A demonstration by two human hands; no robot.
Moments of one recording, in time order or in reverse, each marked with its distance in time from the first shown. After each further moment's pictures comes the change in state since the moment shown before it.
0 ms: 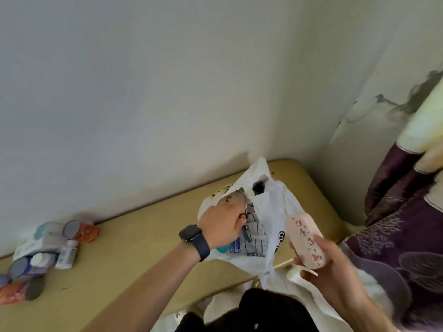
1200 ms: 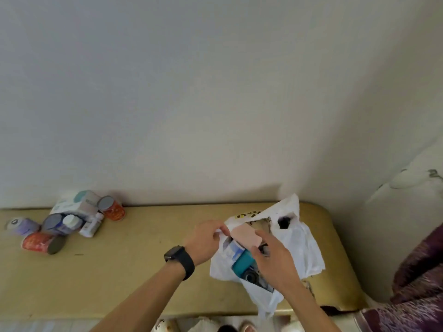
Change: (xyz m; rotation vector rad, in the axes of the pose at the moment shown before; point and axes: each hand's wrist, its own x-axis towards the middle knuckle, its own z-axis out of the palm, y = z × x) left_hand -0.060 -0.067 0.016 -0.514 0.259 -0.493; right_hand 0.099 0.035 0.103 -1.327 -0.186 -0.642
